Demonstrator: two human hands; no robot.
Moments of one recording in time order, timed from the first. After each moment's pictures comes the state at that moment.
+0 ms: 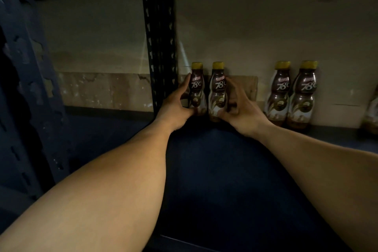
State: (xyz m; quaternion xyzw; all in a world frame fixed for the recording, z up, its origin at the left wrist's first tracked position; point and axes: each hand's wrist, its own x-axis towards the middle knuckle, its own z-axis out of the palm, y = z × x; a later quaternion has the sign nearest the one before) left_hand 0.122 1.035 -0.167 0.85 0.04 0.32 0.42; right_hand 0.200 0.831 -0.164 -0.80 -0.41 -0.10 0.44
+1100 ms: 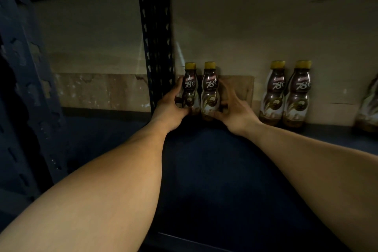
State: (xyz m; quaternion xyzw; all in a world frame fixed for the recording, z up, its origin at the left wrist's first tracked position) left_hand 0.125 1.044 -0.169 0.85 0.05 0.32 0.41; right_hand 0.198 0.842 -0.165 -0.81 -0.40 -0.11 0.41
